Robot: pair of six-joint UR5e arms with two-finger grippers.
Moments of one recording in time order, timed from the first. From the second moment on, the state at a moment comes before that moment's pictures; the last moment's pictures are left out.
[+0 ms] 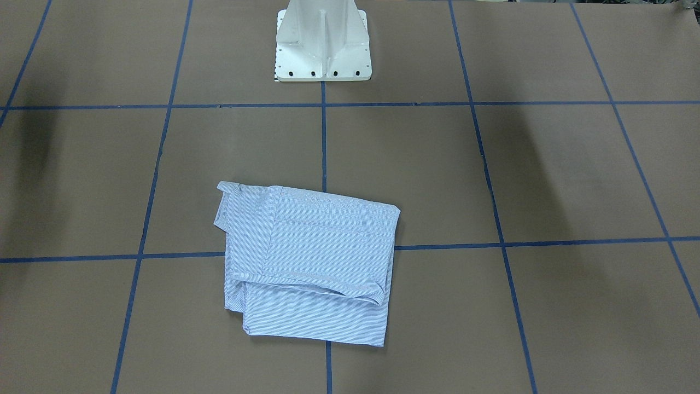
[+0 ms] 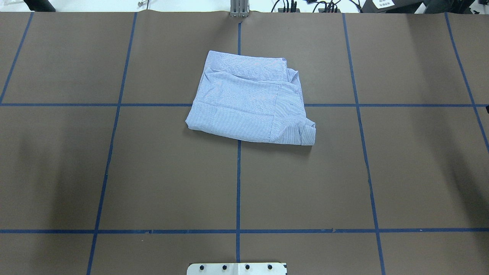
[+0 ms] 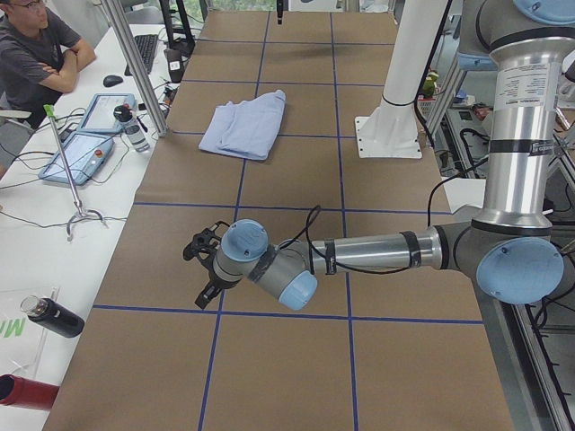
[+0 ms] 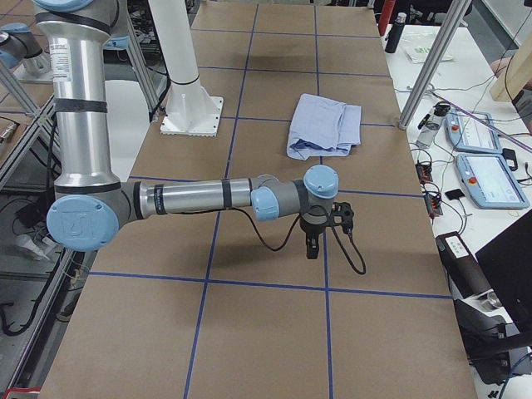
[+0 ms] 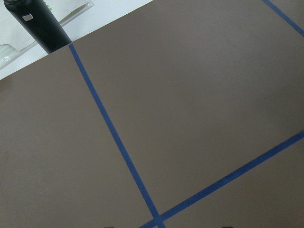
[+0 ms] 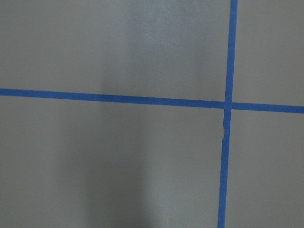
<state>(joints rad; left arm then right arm) -1.53 -1.57 -1.43 -2.29 -2.34 0.09 1.37 -1.64 1.73 -1.41 2.31 0.27</state>
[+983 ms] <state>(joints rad) -1.55 -1.58 -1.57 -1.92 -2.34 0.09 1.38 -1.67 1.79 -1.41 2.32 0.28</state>
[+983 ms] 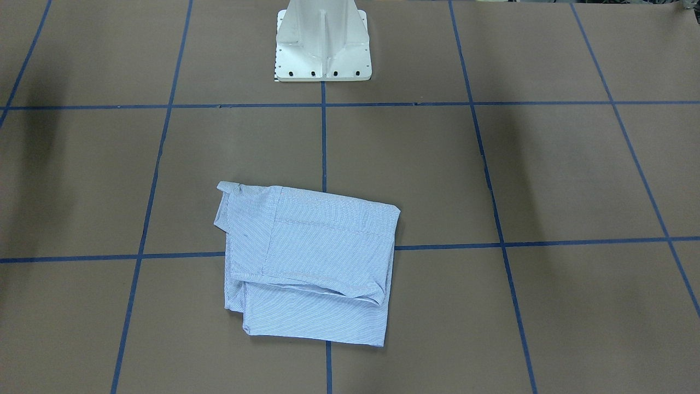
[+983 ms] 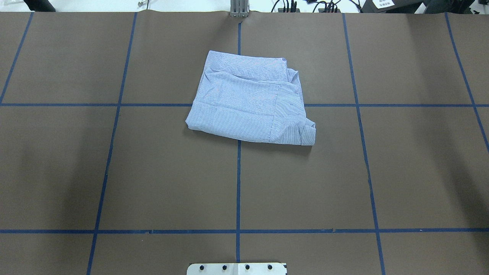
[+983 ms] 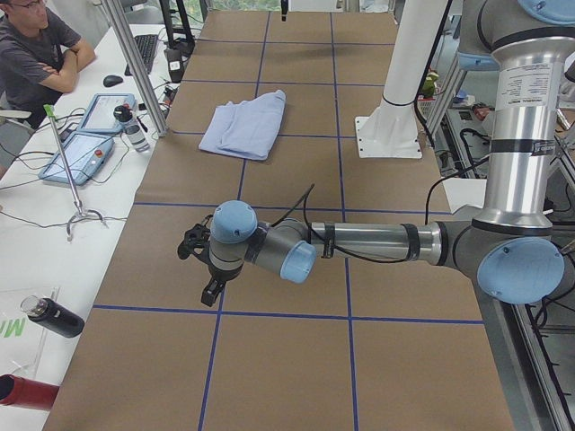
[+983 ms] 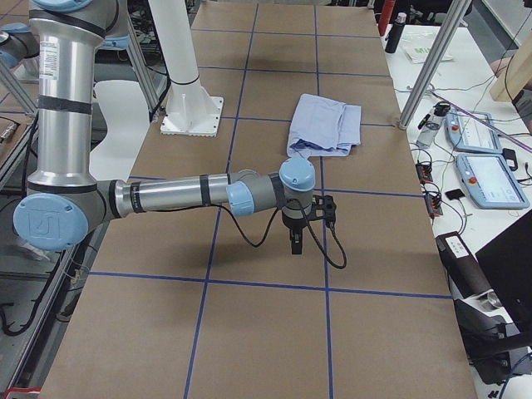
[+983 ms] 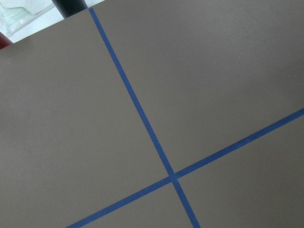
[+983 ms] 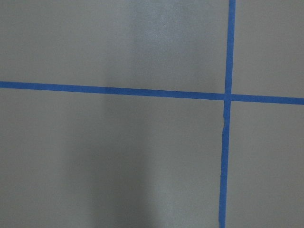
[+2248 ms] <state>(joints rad) -1.56 -1.55 -1.63 -1.90 -2.31 0.09 1.36 -1.68 1.79 -1.42 2.39 0.27</state>
